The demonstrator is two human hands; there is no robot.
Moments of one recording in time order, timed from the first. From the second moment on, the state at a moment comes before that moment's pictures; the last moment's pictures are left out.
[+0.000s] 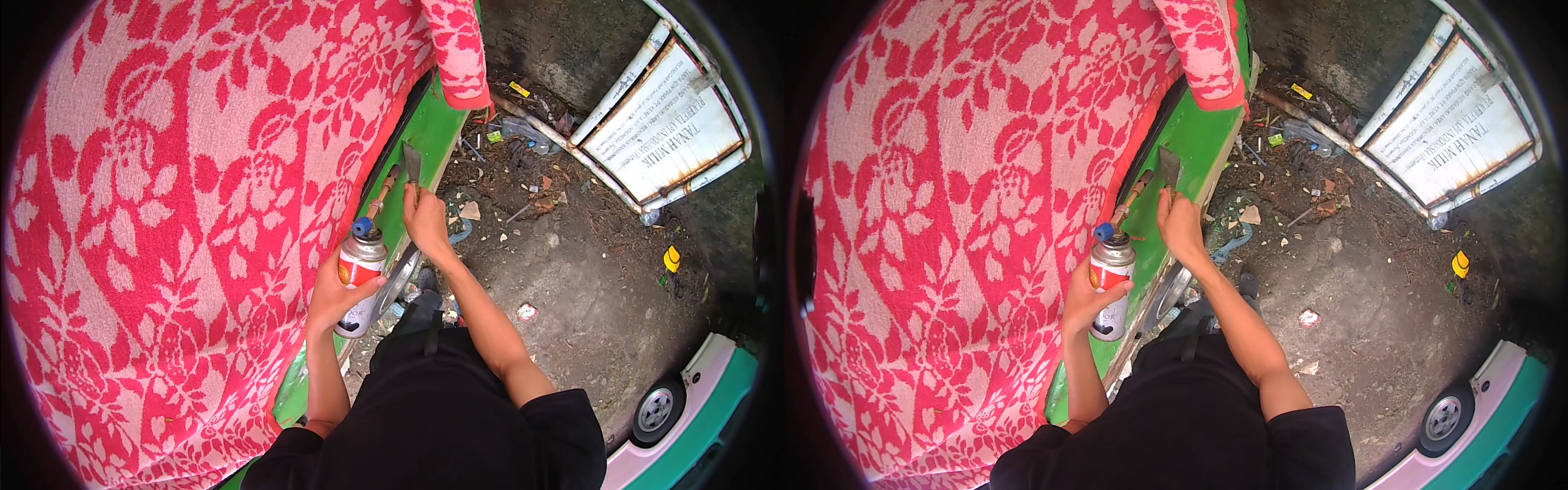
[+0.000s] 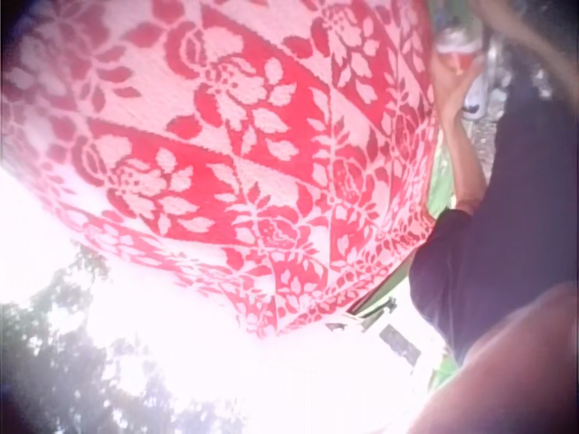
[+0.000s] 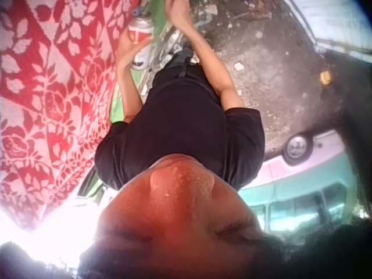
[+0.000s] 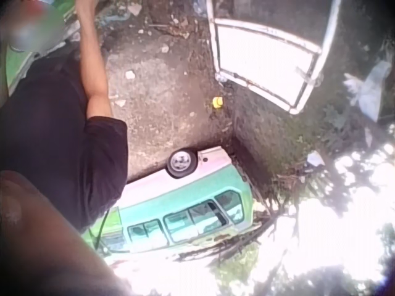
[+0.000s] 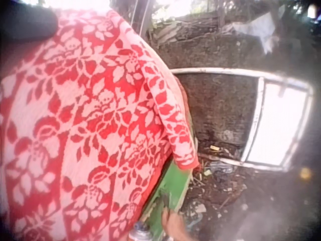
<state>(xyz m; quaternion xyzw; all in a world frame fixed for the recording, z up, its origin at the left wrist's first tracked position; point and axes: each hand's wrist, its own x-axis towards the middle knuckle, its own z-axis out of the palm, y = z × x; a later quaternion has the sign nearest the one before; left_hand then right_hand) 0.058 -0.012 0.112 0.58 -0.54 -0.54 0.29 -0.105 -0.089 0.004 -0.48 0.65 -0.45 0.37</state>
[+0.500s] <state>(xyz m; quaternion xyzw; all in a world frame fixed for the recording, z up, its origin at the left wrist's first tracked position) 0.058 -0.022 0.124 0.54 -0.54 -0.60 0.26 -0.088 -0.086 0.000 -0.46 0.66 -0.48 0.36</state>
